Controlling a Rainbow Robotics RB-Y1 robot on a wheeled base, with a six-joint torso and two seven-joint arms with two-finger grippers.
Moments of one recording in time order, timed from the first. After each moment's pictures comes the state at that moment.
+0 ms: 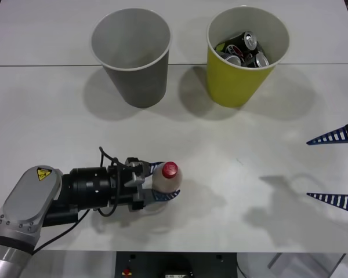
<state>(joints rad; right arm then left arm) 0.26 -1.13 -0.26 -2.01 1.31 -1.13 -0.09 -0.09 0.31 -0.14 -1.56 -1.54 -1.17 -0.18</state>
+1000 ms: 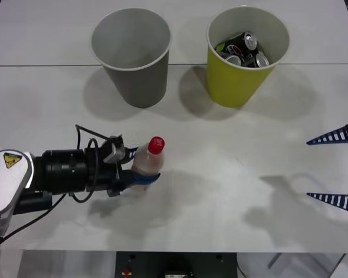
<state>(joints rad) 0.26 -1.13 -0.26 -2.01 1.31 -1.13 -0.09 -0.10 0.45 -0.07 -1.75 -1.62 -1.16 0.22</state>
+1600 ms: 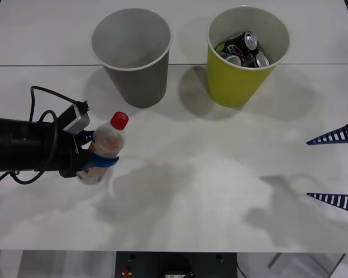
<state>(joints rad) 0.26 -1.13 -0.26 -2.01 1.31 -1.13 -0.09 -0.13 0.69 0.07 -2.01 -1.79 -1.32 0.76</state>
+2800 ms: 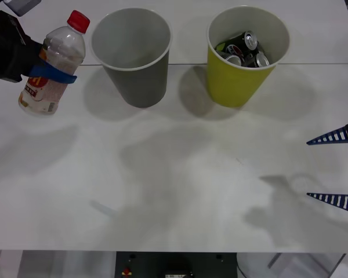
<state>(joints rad) 0.26 -1.13 -0.26 -2.01 1.31 -1.13 -0.09 -0.75 1.23 -0.20 -1.80 -1.50 -1.32 1.14</state>
